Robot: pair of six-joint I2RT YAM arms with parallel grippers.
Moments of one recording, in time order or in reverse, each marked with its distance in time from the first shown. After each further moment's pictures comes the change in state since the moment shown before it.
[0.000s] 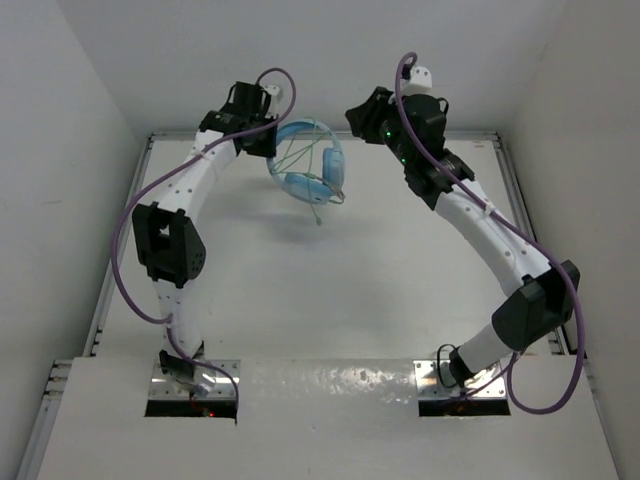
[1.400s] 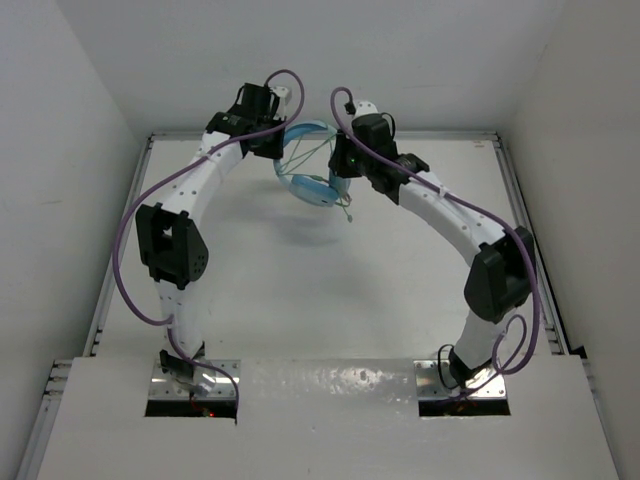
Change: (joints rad) left arm -0.042 -0.003 -0.007 0.005 -0.008 0.002; right arm 0.081 0.217 0.055 -0.265 0.005 -0.102
